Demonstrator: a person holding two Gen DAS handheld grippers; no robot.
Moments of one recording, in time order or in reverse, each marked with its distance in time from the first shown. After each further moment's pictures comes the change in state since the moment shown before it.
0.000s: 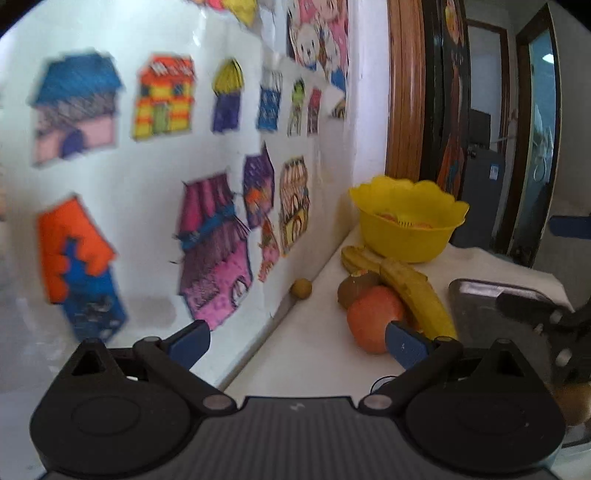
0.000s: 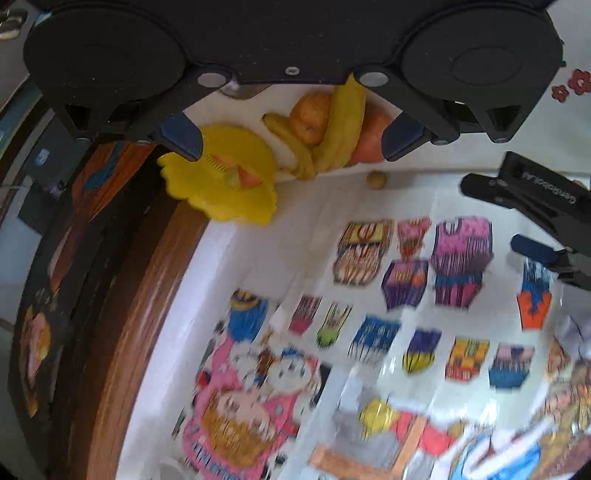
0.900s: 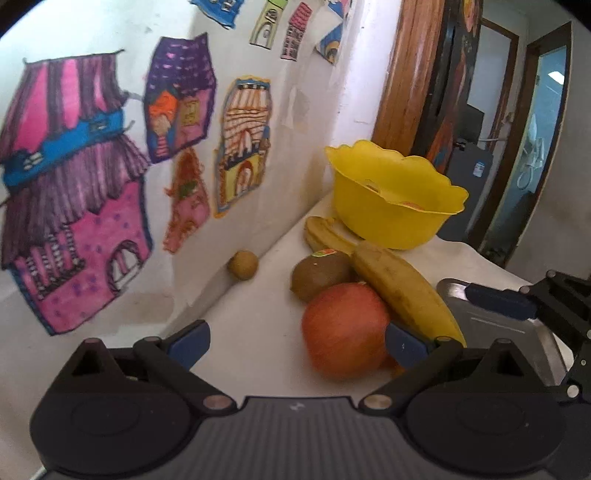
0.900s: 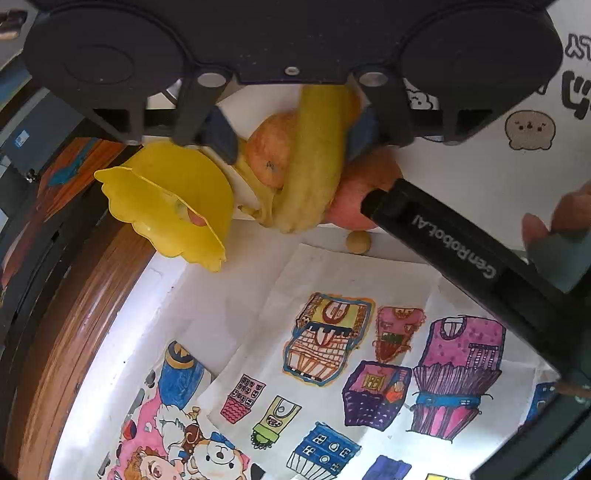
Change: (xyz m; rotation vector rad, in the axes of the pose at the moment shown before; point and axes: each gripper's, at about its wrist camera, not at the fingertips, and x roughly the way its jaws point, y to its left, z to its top) left arm 0.096 -0.017 0.004 -0.117 0.097 -0.149; right arm 0.086 0.021 -0.042 -0.108 0.064 0.060
